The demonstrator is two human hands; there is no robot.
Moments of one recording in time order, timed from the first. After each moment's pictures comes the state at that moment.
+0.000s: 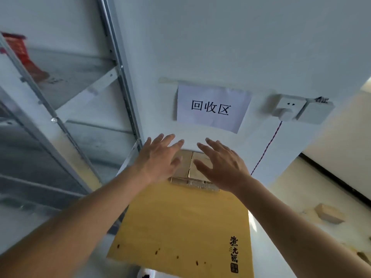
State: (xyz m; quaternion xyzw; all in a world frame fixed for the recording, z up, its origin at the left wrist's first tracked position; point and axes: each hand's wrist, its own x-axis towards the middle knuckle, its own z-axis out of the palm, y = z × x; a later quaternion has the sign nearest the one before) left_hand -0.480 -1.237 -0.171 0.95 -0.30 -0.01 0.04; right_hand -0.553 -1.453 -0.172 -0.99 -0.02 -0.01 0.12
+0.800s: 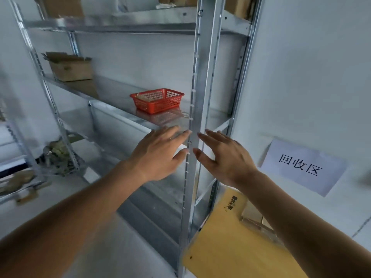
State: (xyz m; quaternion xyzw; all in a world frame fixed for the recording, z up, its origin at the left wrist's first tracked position) left_hand -0.651 -0.956 0.003 0.98 -0.12 0.18 0.03; right_hand -0.617 -1.170 -0.002 -0.94 -0.28 -0.16 0.11
